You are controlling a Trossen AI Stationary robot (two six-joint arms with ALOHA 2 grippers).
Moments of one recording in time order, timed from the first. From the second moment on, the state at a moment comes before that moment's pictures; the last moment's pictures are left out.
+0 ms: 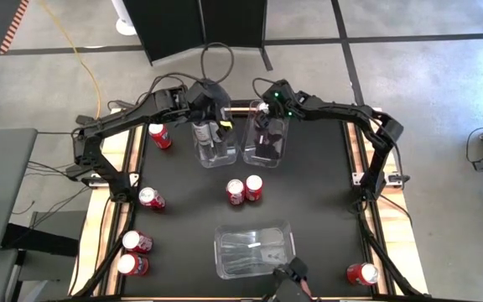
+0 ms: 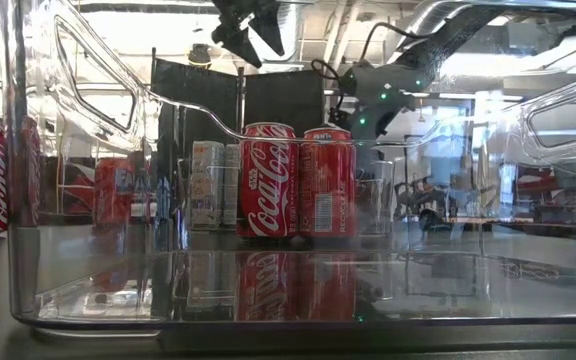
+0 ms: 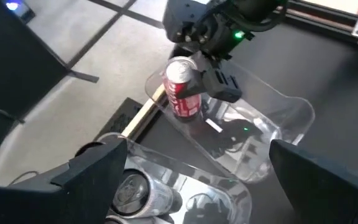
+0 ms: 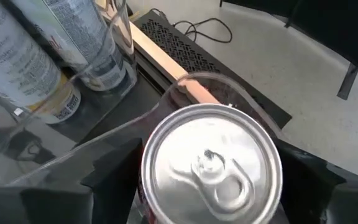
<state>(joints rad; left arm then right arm) 0.33 1.60 1.78 -0.88 -0.30 -0.08 -0.67 1.82 1.26 -0.13 0.02 0.06</state>
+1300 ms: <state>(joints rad) 0.22 1.54 1.52 -0.86 -0.03 -0.07 -0.67 1.54 1.26 -0.19 -0.03 0.23</state>
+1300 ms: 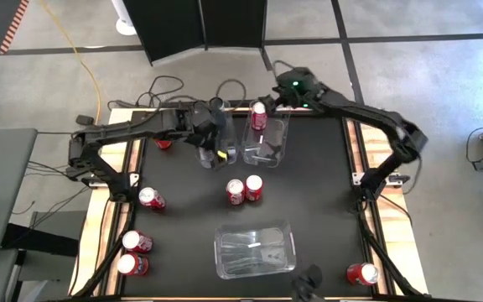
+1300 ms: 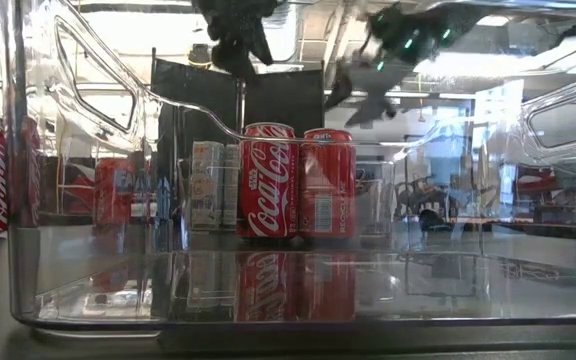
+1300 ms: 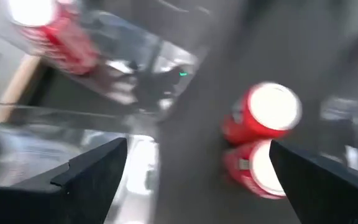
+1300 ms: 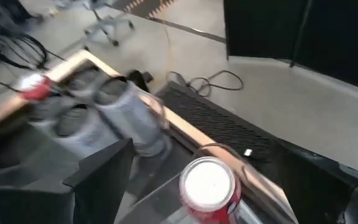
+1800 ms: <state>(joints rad) 0.09 1.51 1.20 -0.58 0.15 -0.01 -0.51 1.29 1.26 -0.50 -0.12 0.35</state>
